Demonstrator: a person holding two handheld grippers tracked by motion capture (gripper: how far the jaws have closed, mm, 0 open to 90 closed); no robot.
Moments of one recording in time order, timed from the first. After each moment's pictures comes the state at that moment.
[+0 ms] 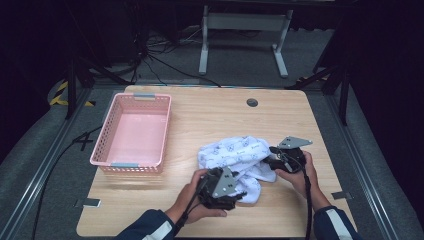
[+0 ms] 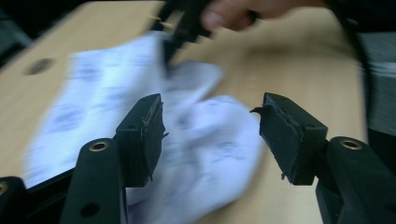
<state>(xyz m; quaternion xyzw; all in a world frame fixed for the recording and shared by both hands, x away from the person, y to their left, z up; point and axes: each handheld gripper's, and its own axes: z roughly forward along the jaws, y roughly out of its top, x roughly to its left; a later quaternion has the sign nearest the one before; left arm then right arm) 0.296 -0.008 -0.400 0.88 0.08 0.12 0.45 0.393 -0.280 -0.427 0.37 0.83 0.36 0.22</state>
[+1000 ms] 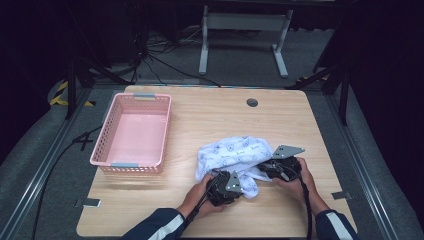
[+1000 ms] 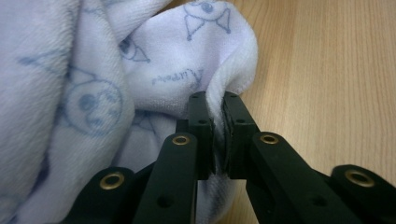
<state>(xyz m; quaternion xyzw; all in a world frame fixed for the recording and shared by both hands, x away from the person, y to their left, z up) 0.333 -0.019 -0.460 0.92 0.09 0.07 0.36 0.383 -0.267 -0.445 0.31 0.87 0.34 0.20</state>
